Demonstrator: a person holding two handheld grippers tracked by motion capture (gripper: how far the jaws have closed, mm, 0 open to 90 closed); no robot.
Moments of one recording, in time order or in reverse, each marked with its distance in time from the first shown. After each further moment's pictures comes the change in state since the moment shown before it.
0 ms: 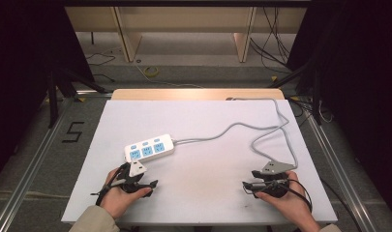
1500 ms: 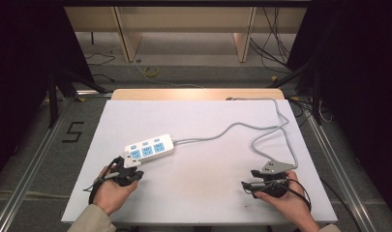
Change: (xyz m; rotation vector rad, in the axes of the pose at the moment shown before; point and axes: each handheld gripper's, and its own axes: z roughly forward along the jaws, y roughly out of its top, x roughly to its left) left arm 0.019 0.013 -0.017 0.108 0.029 -0.022; right arm 0.001 0.002 0.001 -0.014 0.009 0.004
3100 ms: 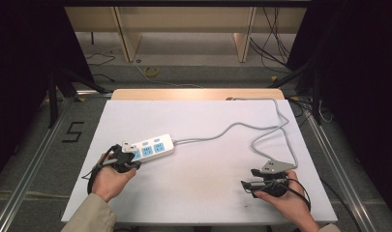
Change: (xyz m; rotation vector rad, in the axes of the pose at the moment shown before) left arm 0.021 0.026 -0.004 0.025 0.007 -0.060; right arm -0.001 0.001 0.000 -0.015 -0.001 0.002
